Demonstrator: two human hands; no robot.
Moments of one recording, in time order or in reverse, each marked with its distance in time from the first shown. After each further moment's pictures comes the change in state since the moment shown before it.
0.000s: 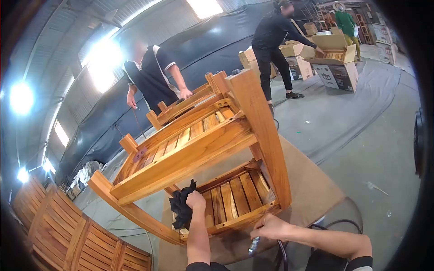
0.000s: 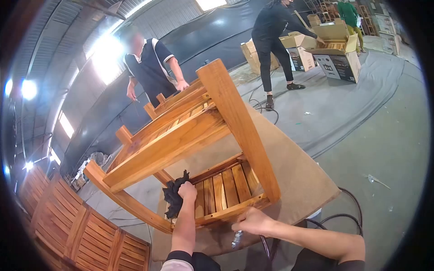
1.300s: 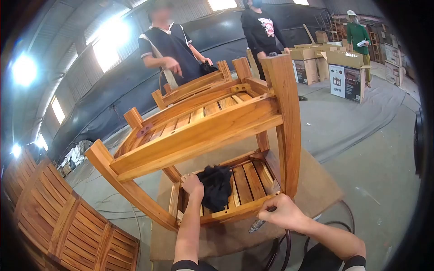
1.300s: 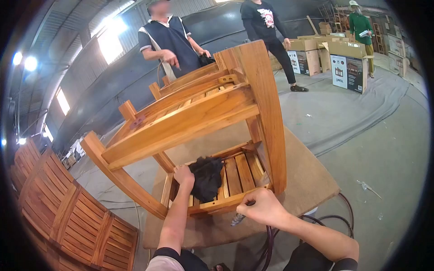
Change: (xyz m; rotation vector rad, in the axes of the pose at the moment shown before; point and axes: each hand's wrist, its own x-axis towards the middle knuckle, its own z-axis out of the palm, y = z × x) left_hand 0.000 -0.013 -0.006 0.002 0.146 0.041; right_hand -0.027 -0.048 0.006 -0.213 0.323 -0.235
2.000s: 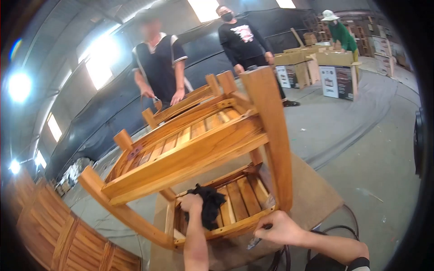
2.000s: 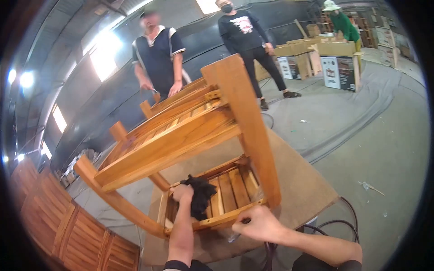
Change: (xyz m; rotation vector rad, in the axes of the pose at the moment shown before) left_hand 0.005 0.024 -0.010 -0.185 -0.327 -0.320; right_hand 0.002 0.018 -0.004 0.011 -0.014 -0.077
